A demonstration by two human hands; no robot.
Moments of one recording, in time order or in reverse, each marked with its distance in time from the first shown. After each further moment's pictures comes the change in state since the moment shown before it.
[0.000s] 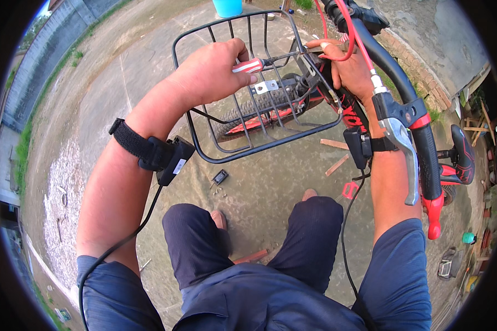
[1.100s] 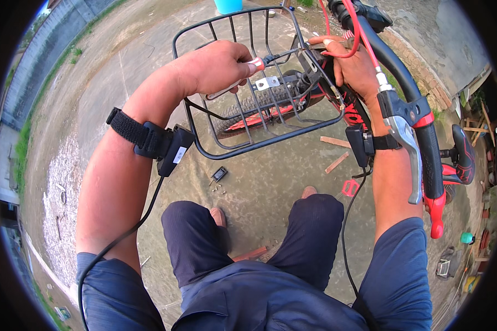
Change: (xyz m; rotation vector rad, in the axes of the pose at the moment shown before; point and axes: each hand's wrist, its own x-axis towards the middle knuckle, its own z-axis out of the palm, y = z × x) left_hand 0.007 0.006 -0.013 -0.320 -0.342 -0.248; right_hand -0.008 -0.013 0.007 -0.192 0.077 -0.030
